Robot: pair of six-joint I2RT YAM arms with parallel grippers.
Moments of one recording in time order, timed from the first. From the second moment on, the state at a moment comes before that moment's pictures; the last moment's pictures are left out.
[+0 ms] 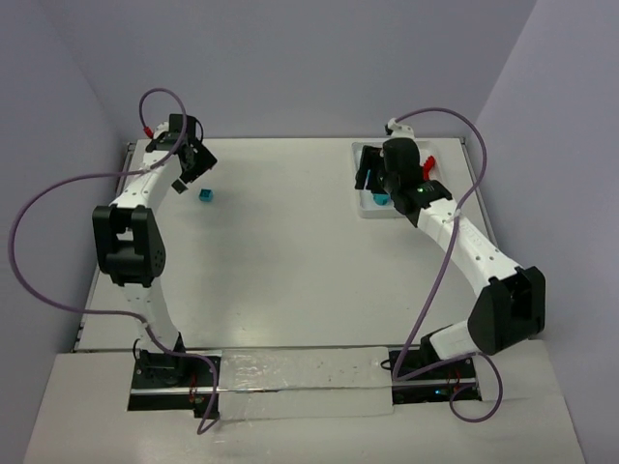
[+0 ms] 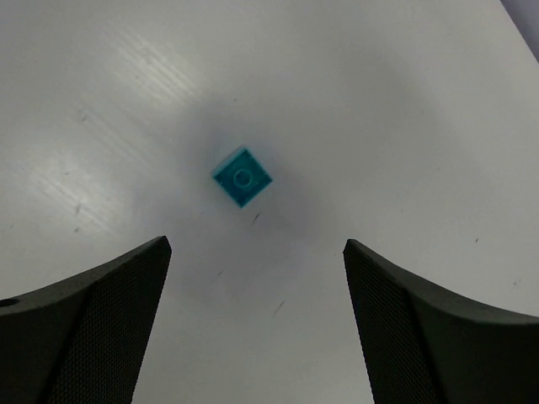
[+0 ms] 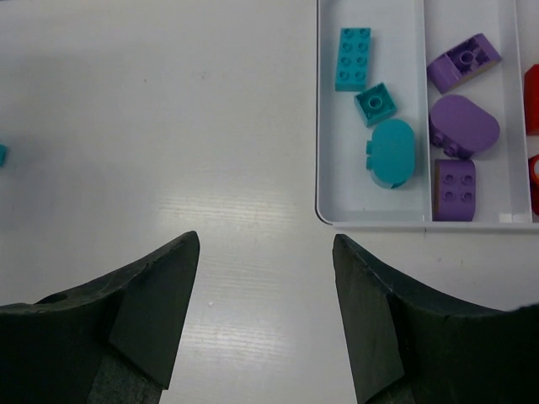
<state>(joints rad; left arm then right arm) -0.10 1.97 1.71 -0.69 -0.31 -0.77 0.35 1.42 1.22 -0.31 0.17 0.35</state>
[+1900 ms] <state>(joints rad) -0.73 2.15 1.83 -0.65 -0.26 -0.83 0.42 0.94 0.90 -0.42 0.24 0.40</state>
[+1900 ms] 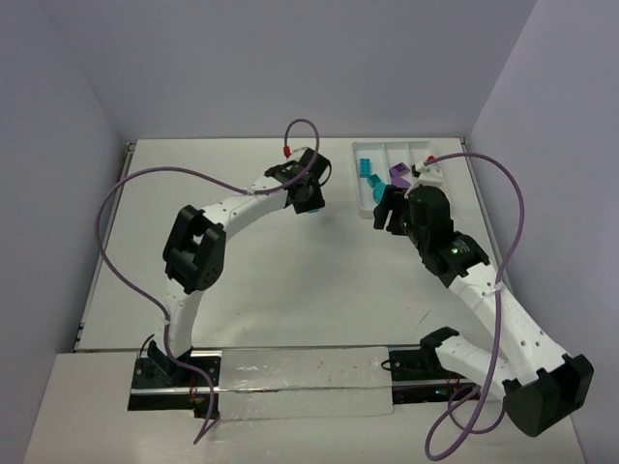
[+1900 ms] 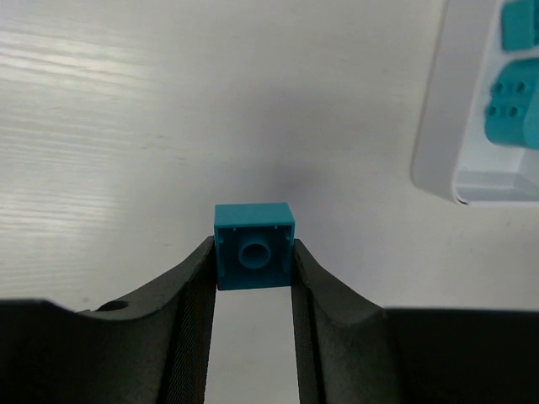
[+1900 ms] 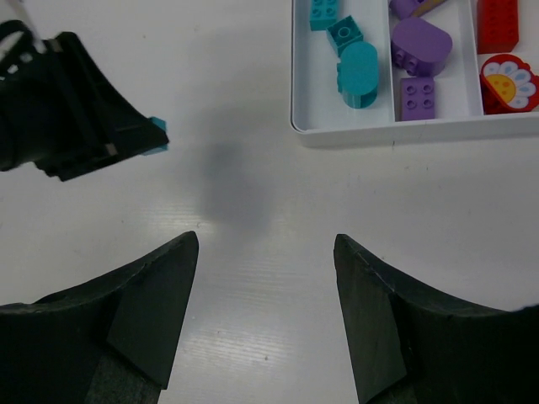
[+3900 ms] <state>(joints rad) -0.49 1.40 1.23 -0.68 -0.34 -0.87 0.61 2.03 1.39 -0.35 0.36 0.64</state>
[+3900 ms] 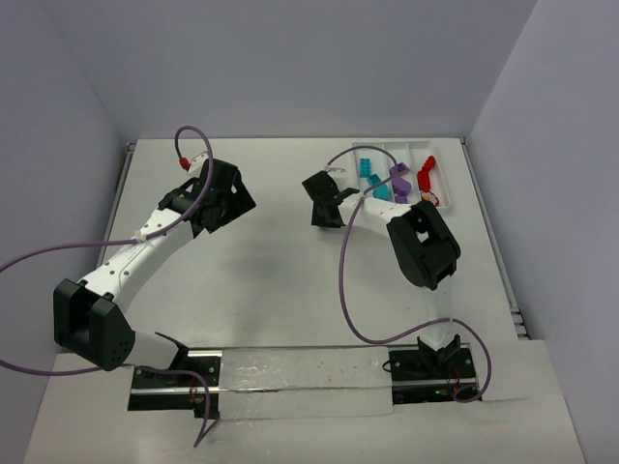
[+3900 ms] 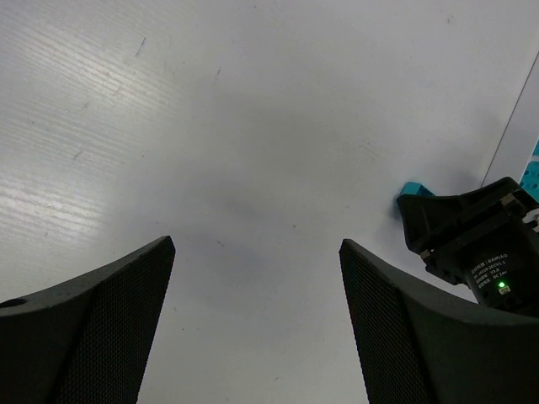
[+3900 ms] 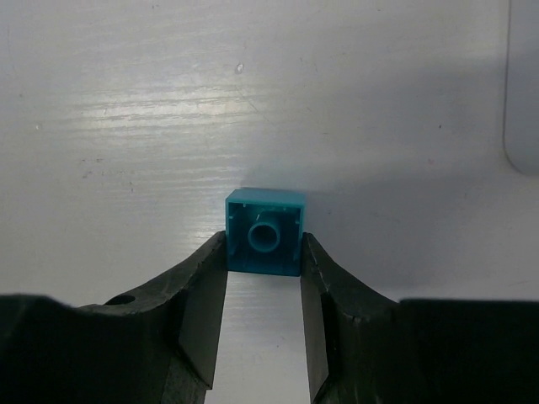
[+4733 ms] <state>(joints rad) -0.49 1.39 1.26 -0.71 -0.34 -0.86 0.27 1.95 1.55 -0.35 0.28 0.50</state>
